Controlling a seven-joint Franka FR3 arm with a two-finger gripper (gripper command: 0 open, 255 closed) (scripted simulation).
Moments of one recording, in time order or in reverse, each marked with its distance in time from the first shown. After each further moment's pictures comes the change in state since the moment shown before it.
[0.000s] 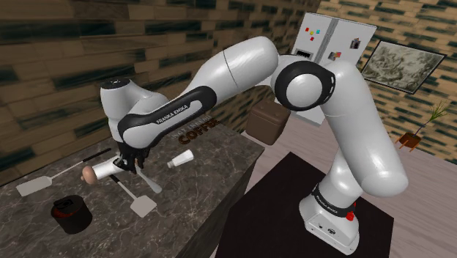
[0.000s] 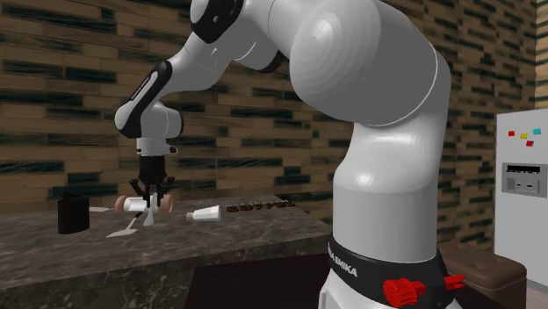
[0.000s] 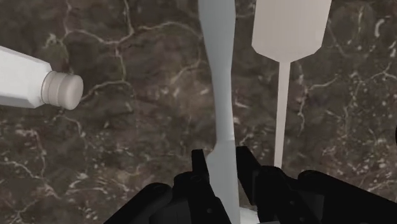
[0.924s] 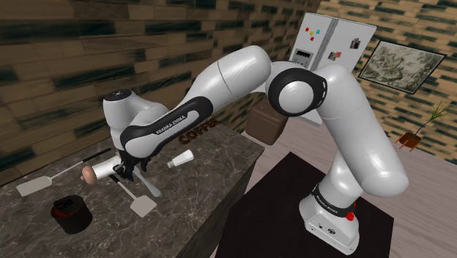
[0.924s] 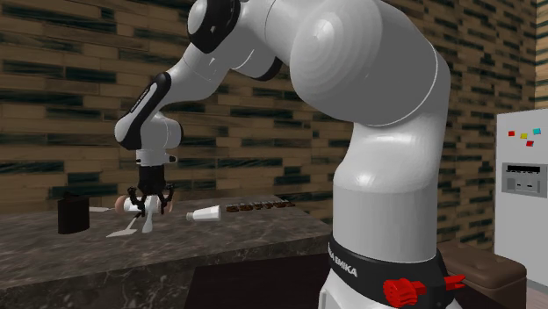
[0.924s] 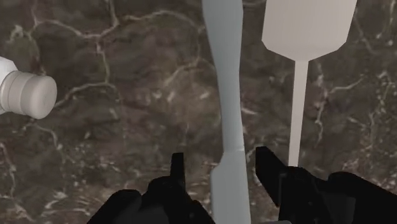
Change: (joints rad) arm 0.007 0.058 -0.008 0.010 -0.010 0.054 0.007
